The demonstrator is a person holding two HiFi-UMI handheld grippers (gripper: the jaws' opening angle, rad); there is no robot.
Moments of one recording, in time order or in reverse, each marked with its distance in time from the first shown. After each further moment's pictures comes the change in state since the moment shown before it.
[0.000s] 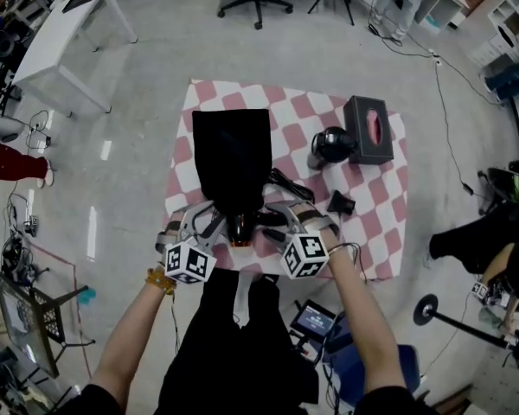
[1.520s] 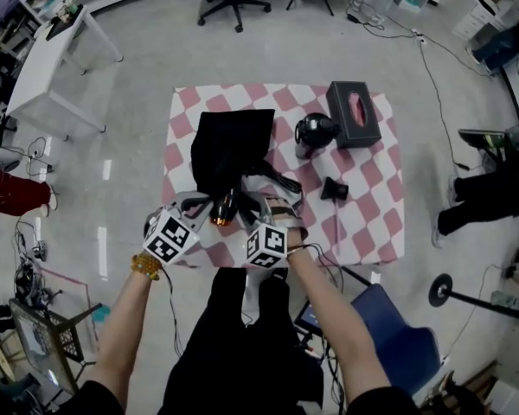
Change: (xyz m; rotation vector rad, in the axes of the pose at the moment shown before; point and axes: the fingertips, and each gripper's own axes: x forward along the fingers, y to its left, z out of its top) left arm 0.001 0.022 0.023 -0.164 0.056 -0.286; right arm 0.040 -0.031 0.010 0.292 0.099 -0.338
